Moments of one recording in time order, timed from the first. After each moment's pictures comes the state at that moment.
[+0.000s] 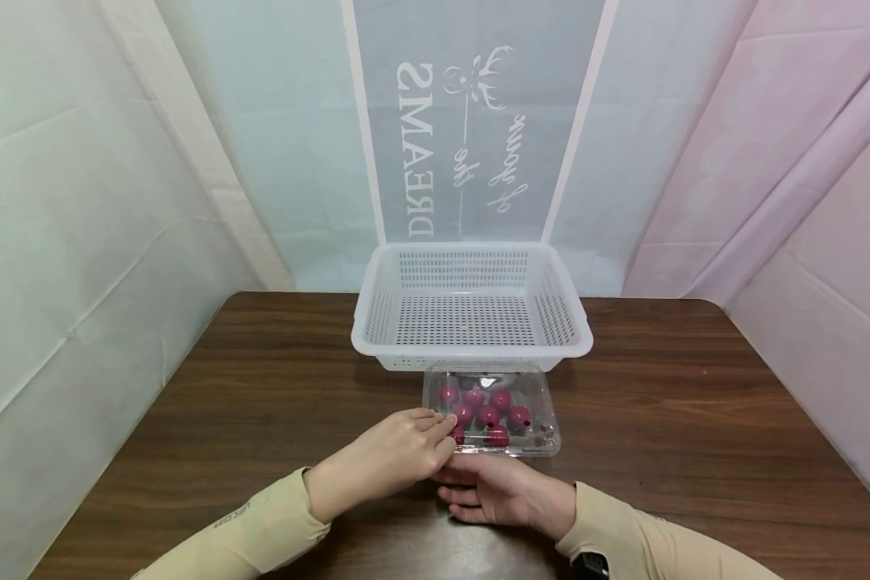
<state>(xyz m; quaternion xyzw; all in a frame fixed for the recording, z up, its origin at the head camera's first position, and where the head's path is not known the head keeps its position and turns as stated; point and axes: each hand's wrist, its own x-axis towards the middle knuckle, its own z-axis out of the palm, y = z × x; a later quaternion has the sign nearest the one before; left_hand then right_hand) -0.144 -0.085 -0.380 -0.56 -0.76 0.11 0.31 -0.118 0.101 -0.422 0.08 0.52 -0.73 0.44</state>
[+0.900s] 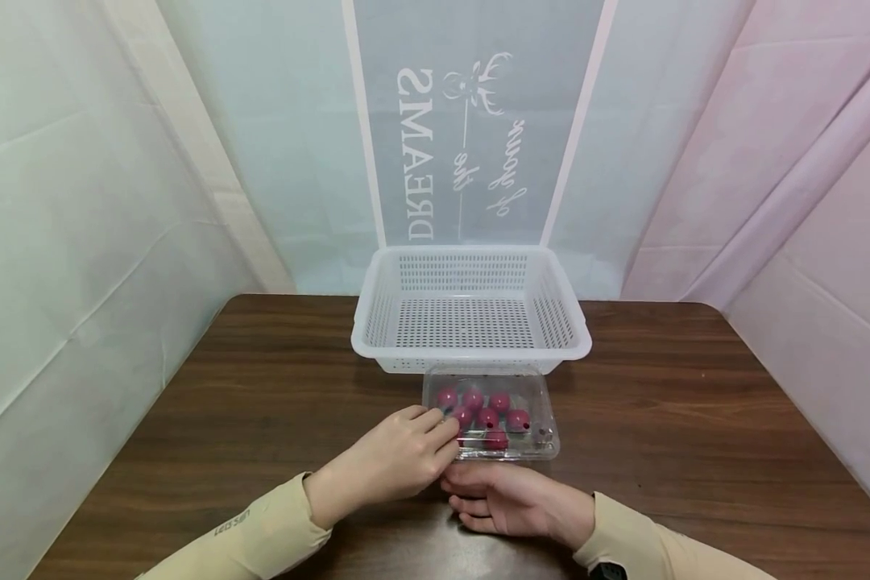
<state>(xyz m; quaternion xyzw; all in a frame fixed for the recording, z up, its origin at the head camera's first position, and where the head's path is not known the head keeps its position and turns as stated) -0.142 -0.079 -0.378 -0.55 -0.76 0.08 0.35 -0.113 0.123 -0.423 0.02 0.47 -0.74 0.48</state>
